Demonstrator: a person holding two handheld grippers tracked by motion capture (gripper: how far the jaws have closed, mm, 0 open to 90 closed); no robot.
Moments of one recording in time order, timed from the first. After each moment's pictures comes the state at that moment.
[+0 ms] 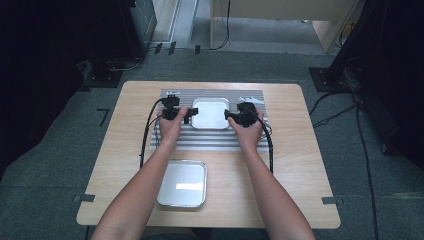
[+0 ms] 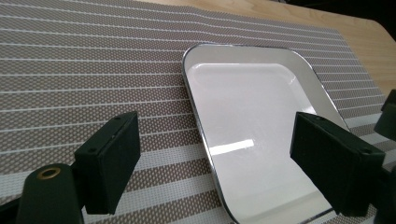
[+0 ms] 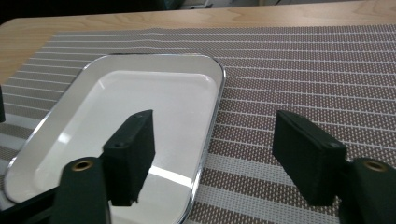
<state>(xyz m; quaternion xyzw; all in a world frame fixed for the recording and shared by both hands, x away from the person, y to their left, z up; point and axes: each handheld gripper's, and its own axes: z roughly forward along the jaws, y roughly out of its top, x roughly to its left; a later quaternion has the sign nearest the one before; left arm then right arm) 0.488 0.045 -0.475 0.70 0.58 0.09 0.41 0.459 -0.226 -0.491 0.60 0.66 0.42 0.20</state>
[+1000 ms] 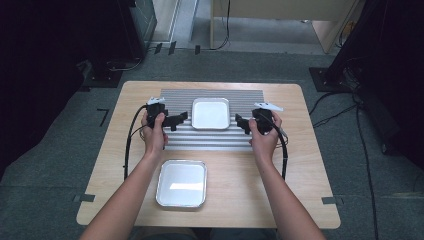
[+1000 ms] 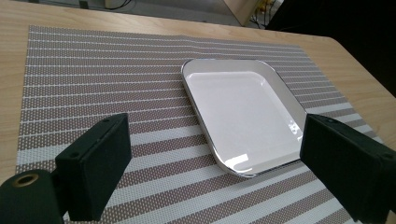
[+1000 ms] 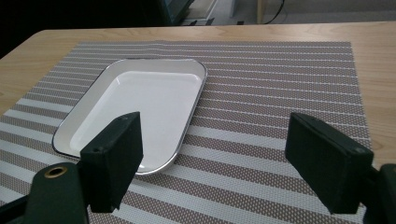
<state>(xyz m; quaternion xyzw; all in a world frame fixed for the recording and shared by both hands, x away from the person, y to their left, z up) 0.436 0.084 -0.450 0.69 0.54 0.12 0.47 0.406 -0.263 -0.460 0.59 0.65 0.43 0.21</state>
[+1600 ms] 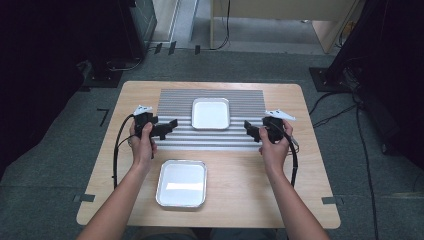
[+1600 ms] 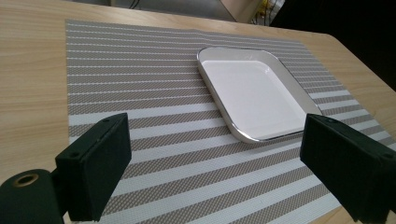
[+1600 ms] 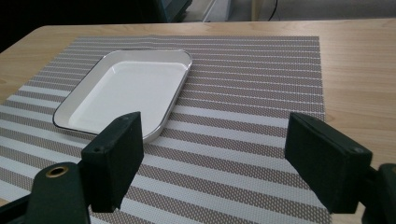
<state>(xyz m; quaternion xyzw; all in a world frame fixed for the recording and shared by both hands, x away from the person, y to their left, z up) 0.404 0.119 -0.453 0.69 0.53 0.14 0.47 0.373 -0.288 -0.458 0.58 0.65 0.44 0.22</state>
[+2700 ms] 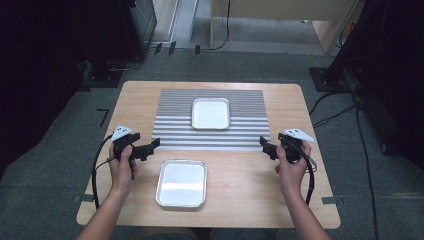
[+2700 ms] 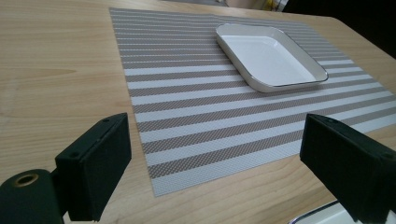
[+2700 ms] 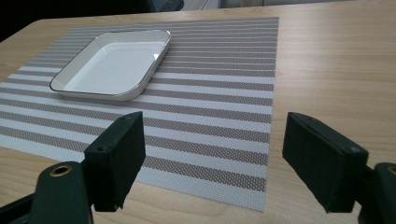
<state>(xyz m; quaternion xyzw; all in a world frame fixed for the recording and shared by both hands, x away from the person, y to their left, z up) 0.337 0.170 -0.463 0.70 0.51 0.17 0.47 0.311 -0.329 -0.469 0.59 0.64 0.44 0.24</state>
